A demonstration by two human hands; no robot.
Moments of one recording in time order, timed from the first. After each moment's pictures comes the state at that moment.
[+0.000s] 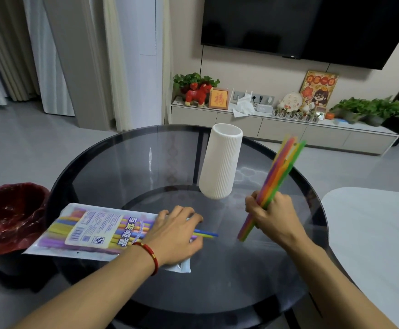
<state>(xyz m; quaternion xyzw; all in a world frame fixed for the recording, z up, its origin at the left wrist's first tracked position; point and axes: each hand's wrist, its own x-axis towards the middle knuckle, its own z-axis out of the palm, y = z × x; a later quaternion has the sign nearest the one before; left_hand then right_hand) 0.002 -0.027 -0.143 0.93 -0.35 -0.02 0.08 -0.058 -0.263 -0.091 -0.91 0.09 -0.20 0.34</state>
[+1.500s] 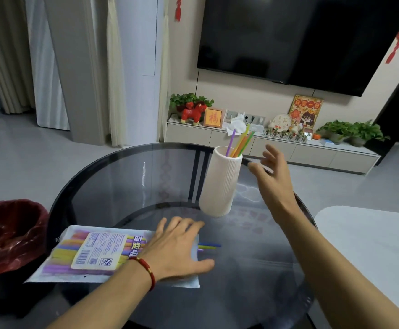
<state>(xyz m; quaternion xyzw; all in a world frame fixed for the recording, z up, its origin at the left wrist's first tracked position) 0.008 -0.017 -0.136 0.93 -0.35 0.02 0.14 -0.007 -0.251 -0.016 -0.80 0.10 -0.30 0.51</state>
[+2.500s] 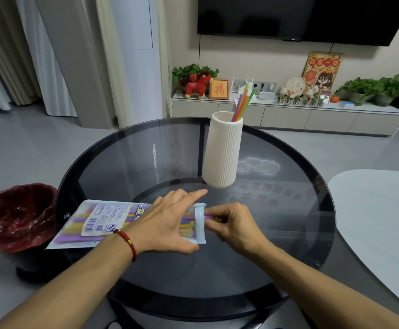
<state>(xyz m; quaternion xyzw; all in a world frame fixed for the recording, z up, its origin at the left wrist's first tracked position) 0.001 0.011 -0.115 0.89 -0.42 -0.02 0.19 -0.059 -0.199 -0.146 -0.85 -0.09 -0.07 0.51</state>
